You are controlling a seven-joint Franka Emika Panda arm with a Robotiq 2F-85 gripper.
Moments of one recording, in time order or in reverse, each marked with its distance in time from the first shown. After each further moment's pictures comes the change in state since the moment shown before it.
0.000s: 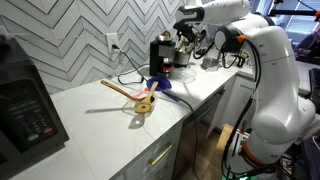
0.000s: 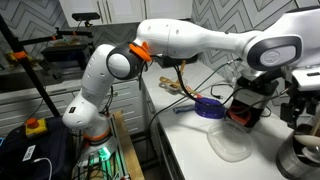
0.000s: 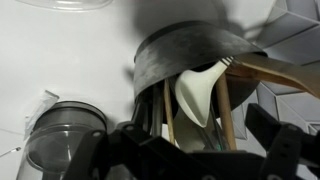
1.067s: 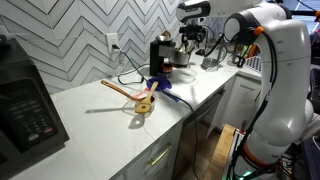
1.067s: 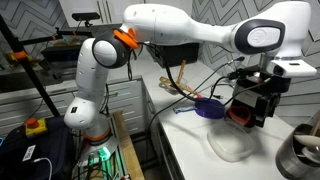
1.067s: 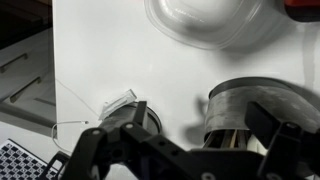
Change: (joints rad) arm 0.065 -0.166 0.011 -0.168 -0.218 -0.315 -0.202
